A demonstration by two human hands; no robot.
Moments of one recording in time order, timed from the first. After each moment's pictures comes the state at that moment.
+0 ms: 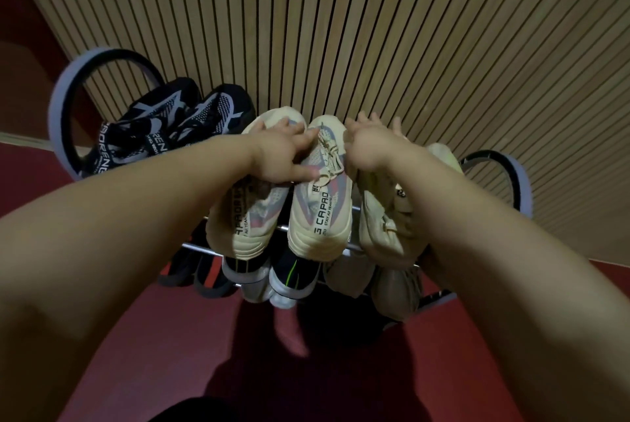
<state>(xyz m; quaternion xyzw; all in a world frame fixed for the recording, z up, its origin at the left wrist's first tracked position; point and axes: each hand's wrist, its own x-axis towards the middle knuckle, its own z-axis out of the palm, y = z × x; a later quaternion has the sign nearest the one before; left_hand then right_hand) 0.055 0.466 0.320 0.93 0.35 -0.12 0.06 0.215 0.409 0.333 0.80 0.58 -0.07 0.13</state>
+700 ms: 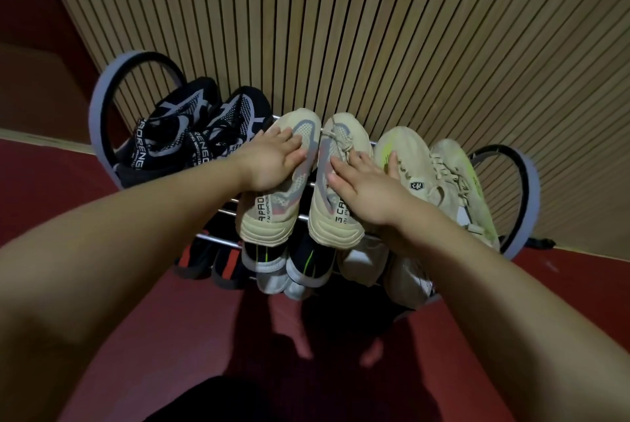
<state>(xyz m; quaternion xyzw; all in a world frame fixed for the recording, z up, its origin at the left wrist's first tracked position) 0.012 0.456 0.300 0.91 0.38 -0.01 0.16 0.172 0.345 0.301 0.76 0.64 -0.13 0.04</state>
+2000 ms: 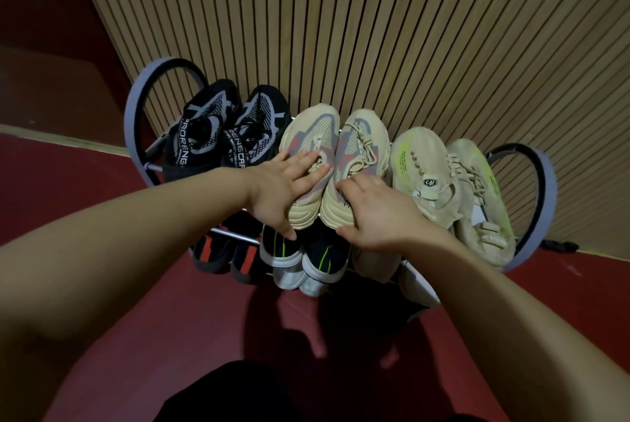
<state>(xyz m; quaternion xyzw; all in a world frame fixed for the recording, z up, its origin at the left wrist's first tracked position) -0.016 0.432 0.302 0.95 0.22 -0.21 0.03 0.142 0.312 0.310 0.69 0.72 -0.04 0.06</state>
